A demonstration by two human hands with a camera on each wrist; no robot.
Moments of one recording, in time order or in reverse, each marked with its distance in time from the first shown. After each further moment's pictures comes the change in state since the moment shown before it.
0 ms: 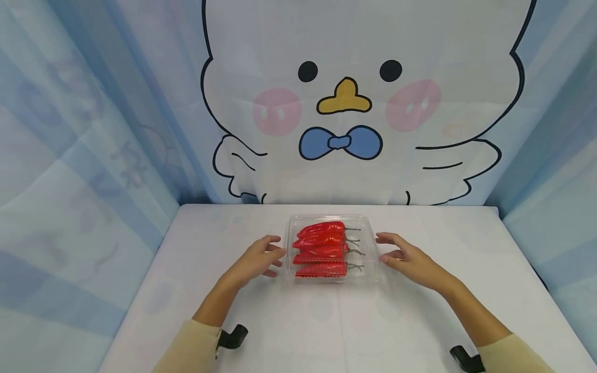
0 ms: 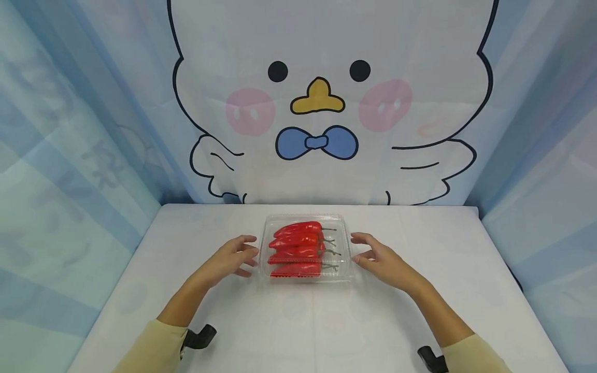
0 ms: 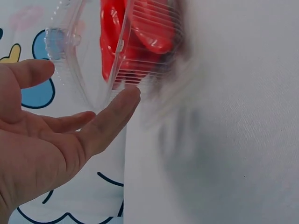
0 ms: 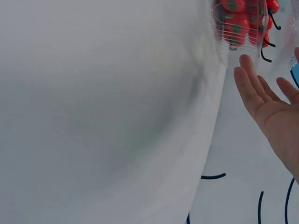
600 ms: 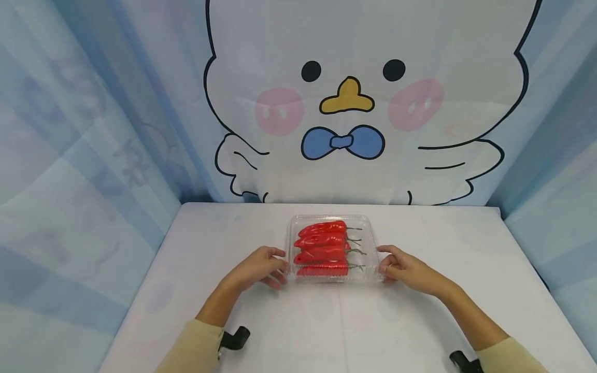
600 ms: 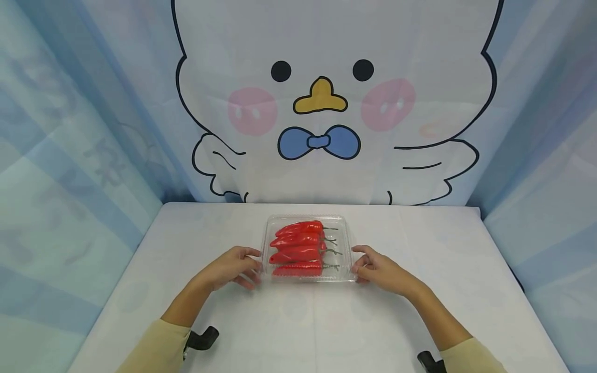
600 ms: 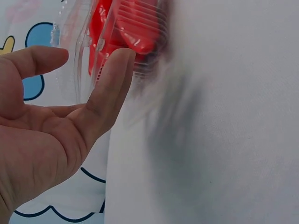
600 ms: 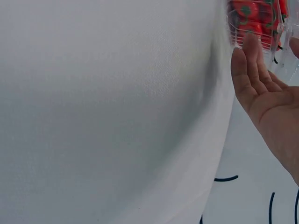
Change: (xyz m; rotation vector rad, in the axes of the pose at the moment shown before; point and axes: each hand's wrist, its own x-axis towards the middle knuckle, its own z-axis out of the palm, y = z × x) left_hand 0.001 -0.015 -0.001 -0.131 -0.186 -0.059; right_hand -0.001 0.009 0.009 0.188 -0.183 0.041
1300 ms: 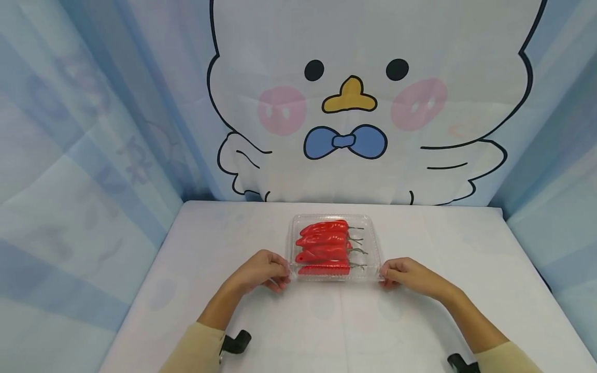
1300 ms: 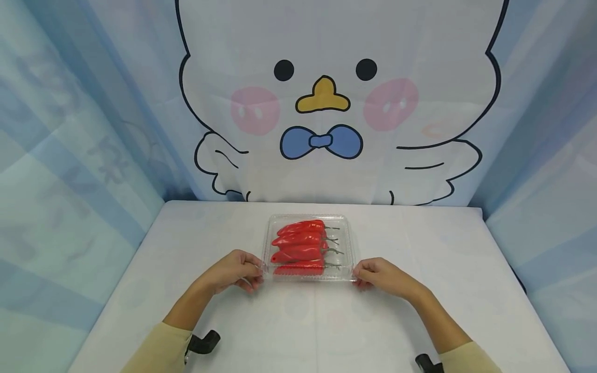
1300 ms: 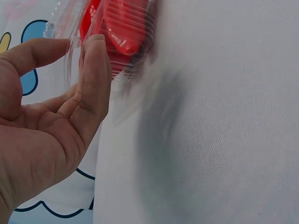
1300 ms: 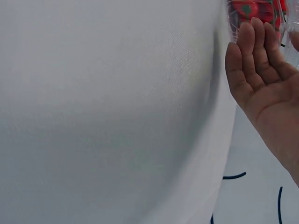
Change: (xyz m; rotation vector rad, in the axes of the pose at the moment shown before) left_hand -0.005 -0.012 0.000 -0.005 -0.053 0.060; right_hand 0.000 0.005 0.002 0.003 -0.104 0.044
